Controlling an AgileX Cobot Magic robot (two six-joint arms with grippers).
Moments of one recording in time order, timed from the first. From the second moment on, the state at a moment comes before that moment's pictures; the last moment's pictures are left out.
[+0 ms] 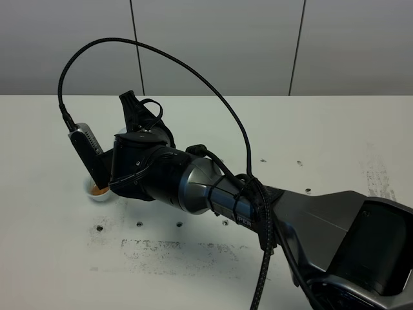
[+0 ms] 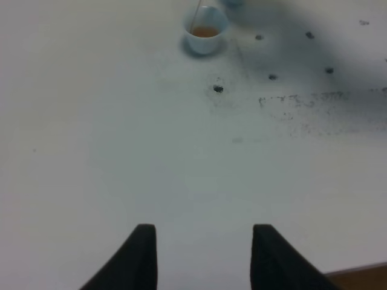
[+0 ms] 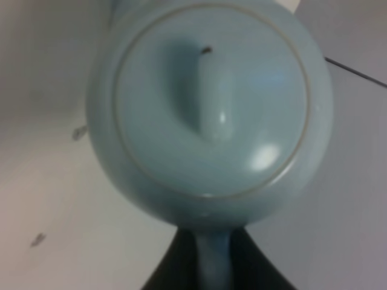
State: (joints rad) left arm 0.01 0.00 -0.46 -0.15 1.07 0.20; right arm 0.97 2.37 -2.02 -0.96 0.88 -0.61
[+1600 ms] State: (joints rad) left arm 0.01 0.00 -0.46 -0.15 1.07 0.20; right arm 0.97 2.38 -2.01 -1.04 0.88 -0.63
